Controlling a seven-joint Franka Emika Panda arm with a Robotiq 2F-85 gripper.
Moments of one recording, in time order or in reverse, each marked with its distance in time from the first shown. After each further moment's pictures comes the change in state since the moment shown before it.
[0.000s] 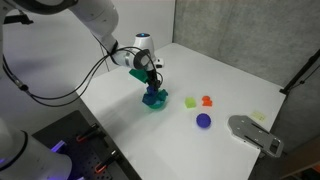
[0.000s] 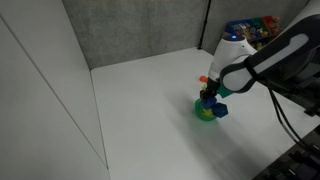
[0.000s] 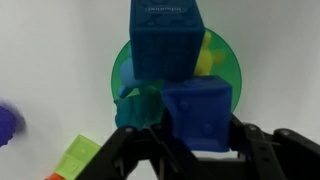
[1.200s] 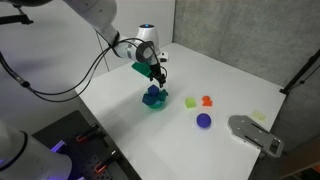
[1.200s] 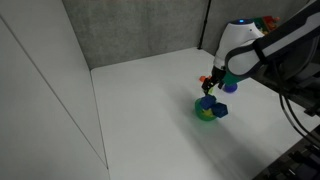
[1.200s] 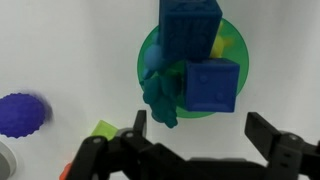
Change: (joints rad) arm -0.040 -0.090 0.001 0.006 0.014 -0.096 -0.032
